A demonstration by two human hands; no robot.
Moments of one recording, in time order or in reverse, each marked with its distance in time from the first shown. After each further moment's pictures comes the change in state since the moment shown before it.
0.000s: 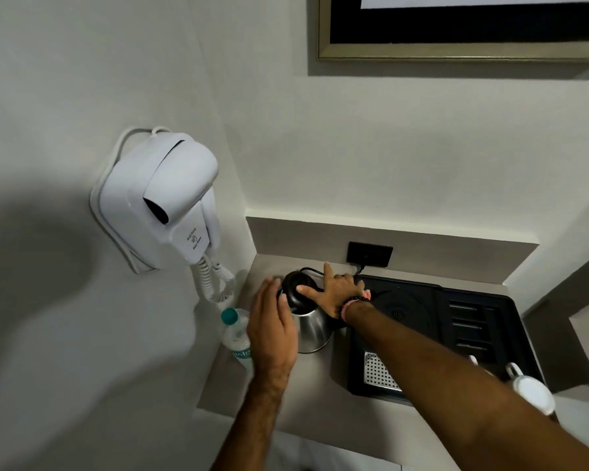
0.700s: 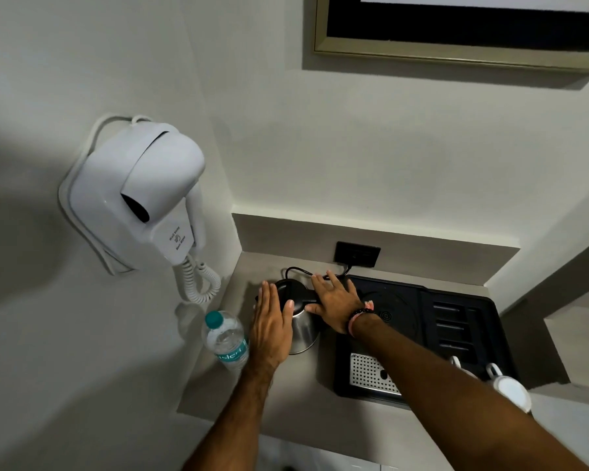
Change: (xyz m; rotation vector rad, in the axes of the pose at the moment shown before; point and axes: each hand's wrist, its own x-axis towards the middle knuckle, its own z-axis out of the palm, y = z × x) left_hand 0.004 -0.074 0.072 0.192 -0.509 -0.112; right_hand -0.003 0.033 0.014 -0.176 -0.013 -0.233
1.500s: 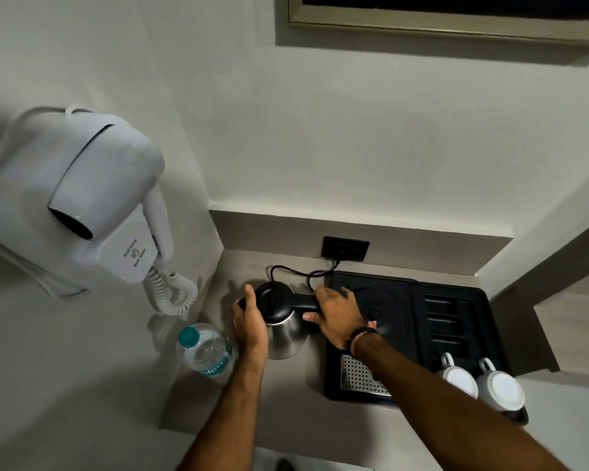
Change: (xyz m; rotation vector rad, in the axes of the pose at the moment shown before) left_hand 0.042 0.009 0.014 -0.821 0.264 -0.695; right_hand -0.014 0.021 0.016 0.175 0.170 0.022
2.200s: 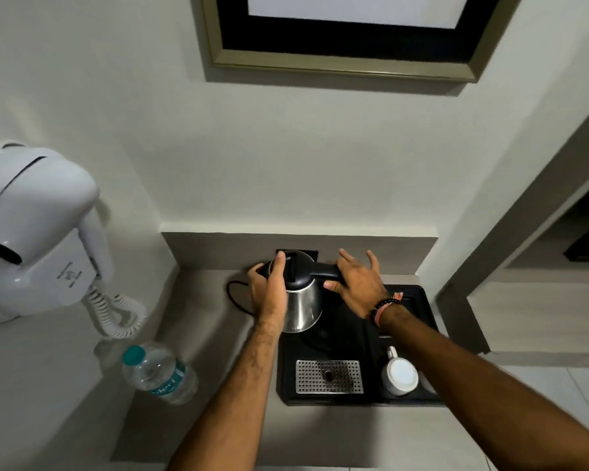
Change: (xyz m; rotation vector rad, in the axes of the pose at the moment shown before) left_hand -0.100 0.069 0.103 -0.027 -0.229 0.189; right_hand -0.053 0.091 -0.119 -0.100 0.253 0.075
